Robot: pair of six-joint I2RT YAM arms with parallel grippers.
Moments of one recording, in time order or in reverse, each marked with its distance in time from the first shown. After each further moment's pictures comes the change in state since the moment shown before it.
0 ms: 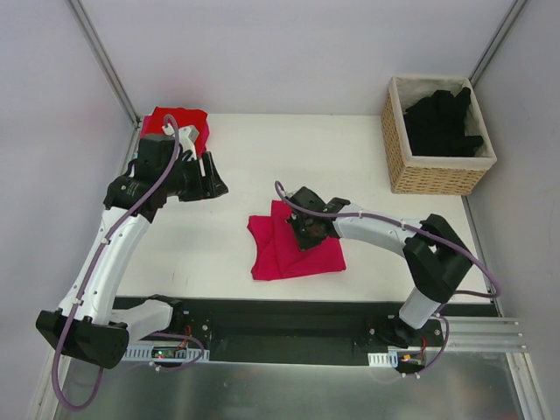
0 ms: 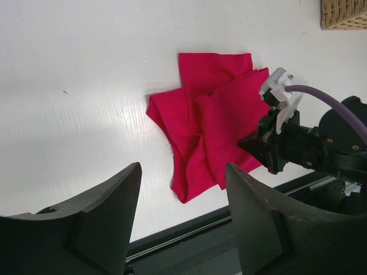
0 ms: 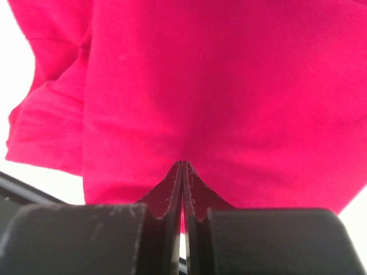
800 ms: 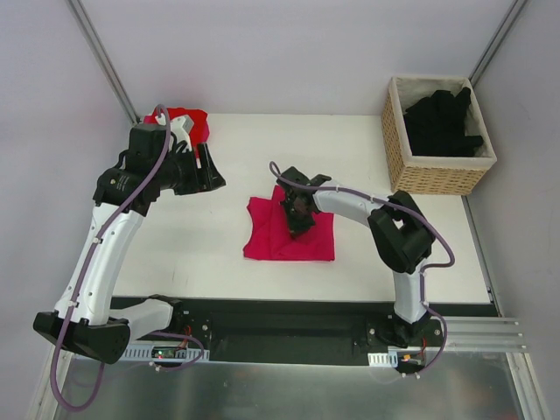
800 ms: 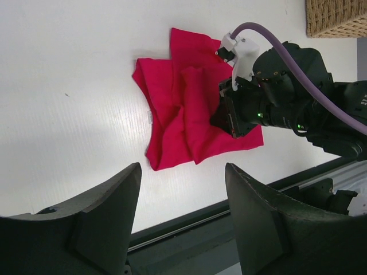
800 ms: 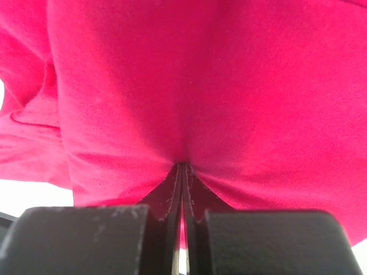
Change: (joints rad) left arm 0.000 0.030 0.152 -0.108 -0.005 -0.007; right arm -0.092 0.306 0.308 -0.128 -0.056 0.080
